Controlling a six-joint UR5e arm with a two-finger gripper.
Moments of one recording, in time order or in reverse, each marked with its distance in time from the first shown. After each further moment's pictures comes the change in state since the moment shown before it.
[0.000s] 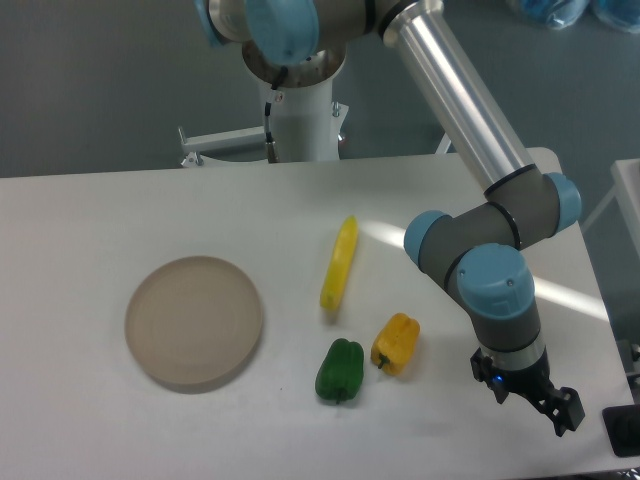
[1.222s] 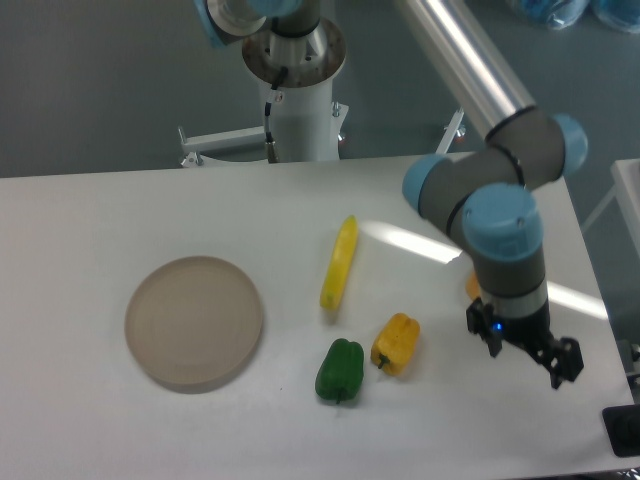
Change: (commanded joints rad) arm 0.066 0.284 -0.236 -0.205 -0.116 -0.008
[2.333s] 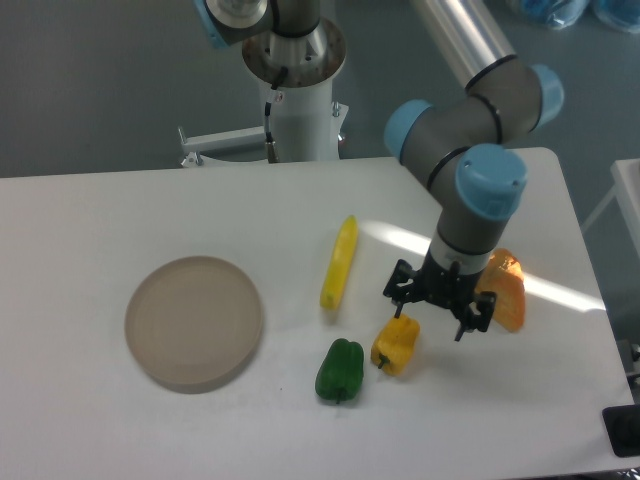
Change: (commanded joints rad) arm -0.034 0.060 -0.278 0.084 -0.267 -0.354
